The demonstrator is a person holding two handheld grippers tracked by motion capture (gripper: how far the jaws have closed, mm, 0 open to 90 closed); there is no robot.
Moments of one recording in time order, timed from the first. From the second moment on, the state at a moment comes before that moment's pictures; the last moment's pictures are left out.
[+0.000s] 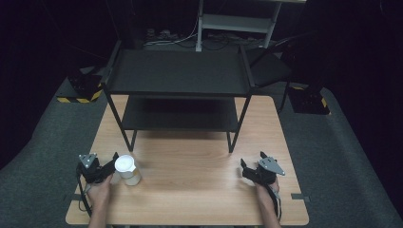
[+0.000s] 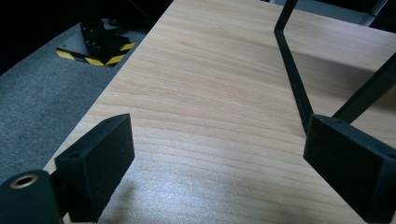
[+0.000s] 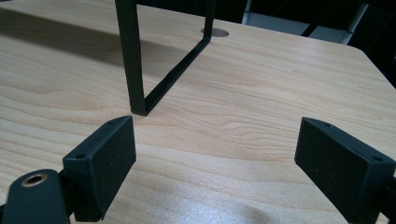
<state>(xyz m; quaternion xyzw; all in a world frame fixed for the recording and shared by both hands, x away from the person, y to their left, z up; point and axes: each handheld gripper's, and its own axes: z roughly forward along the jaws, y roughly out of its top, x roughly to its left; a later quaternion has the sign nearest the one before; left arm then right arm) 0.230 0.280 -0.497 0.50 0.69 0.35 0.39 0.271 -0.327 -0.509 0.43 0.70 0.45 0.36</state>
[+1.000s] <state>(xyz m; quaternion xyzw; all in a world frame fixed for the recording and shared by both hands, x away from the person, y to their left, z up) 0.185 0.271 -0.479 0.55 0.68 0.36 0.33 0.272 -0.325 -0.509 0.42 0.70 0.44 0.36</state>
